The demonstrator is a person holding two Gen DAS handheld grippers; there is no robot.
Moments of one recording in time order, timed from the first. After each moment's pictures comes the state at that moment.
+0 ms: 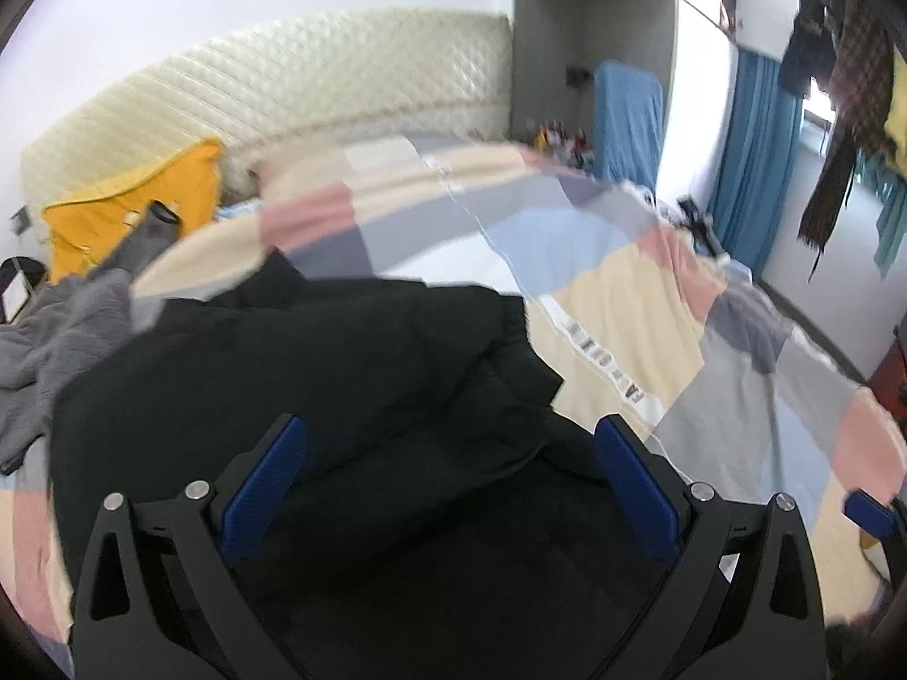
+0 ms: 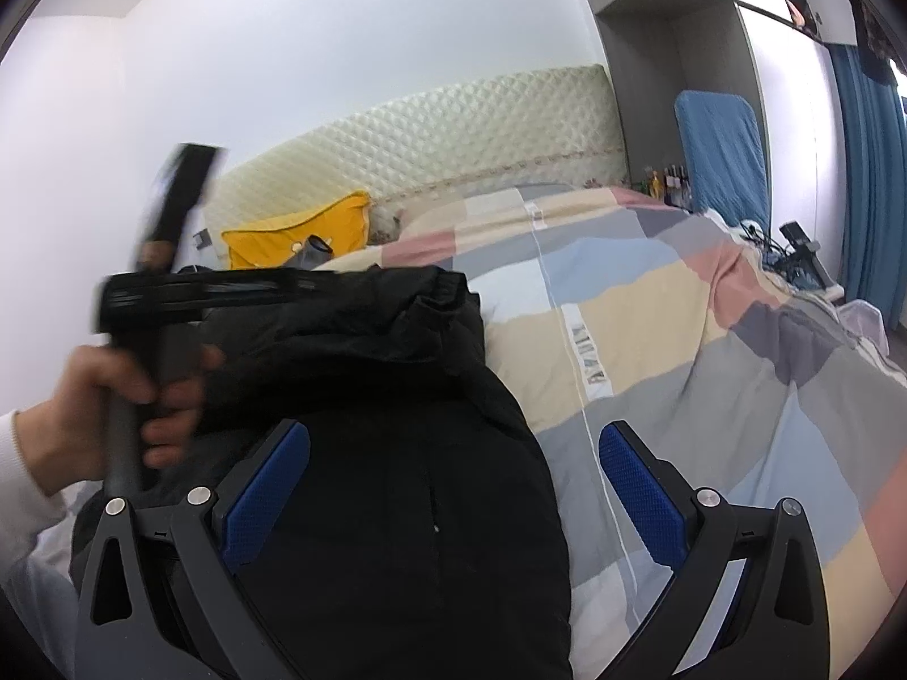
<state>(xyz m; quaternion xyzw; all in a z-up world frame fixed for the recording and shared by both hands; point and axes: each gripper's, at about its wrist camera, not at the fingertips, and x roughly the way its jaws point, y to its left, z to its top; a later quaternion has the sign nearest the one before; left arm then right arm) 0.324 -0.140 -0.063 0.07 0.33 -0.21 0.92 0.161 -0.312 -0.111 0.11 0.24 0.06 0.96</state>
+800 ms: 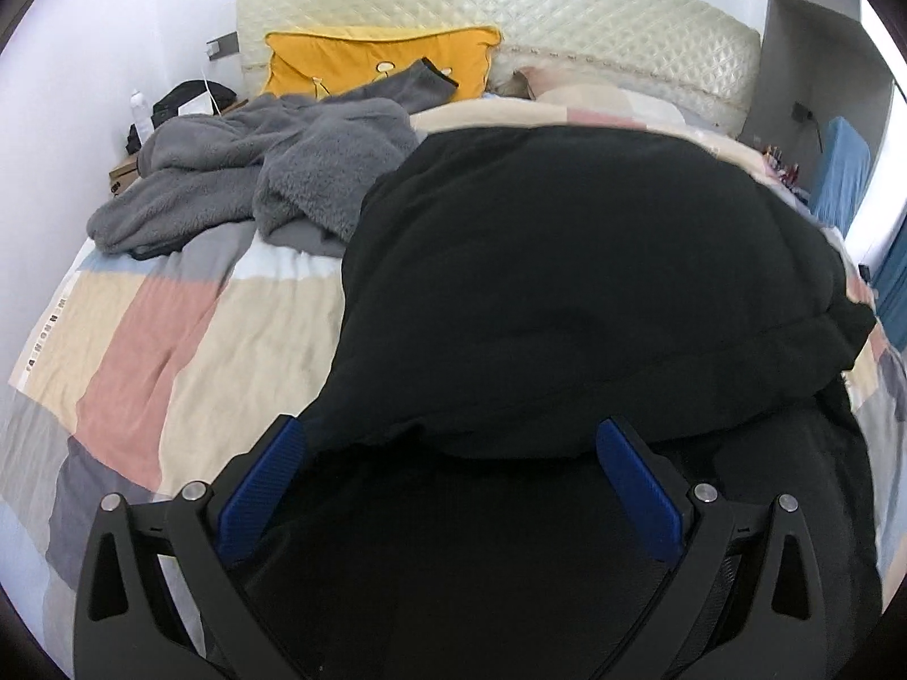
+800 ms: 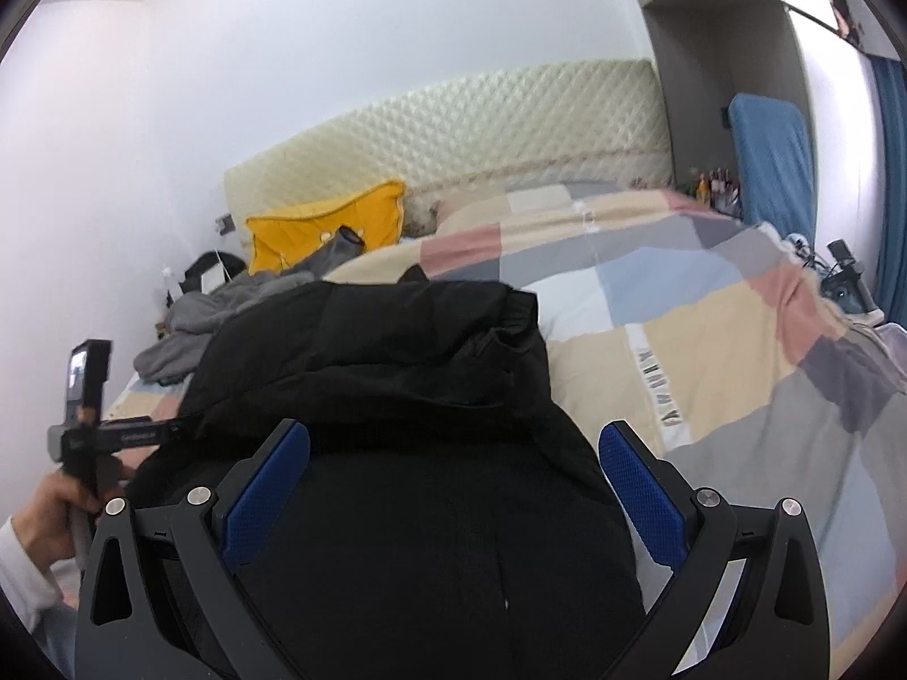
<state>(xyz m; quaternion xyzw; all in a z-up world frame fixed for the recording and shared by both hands) 0.325 0.095 -0.149 -0.01 0.41 0.02 0.91 0.245 -0.269 -0.107 0.10 0.27 0.09 0.96</state>
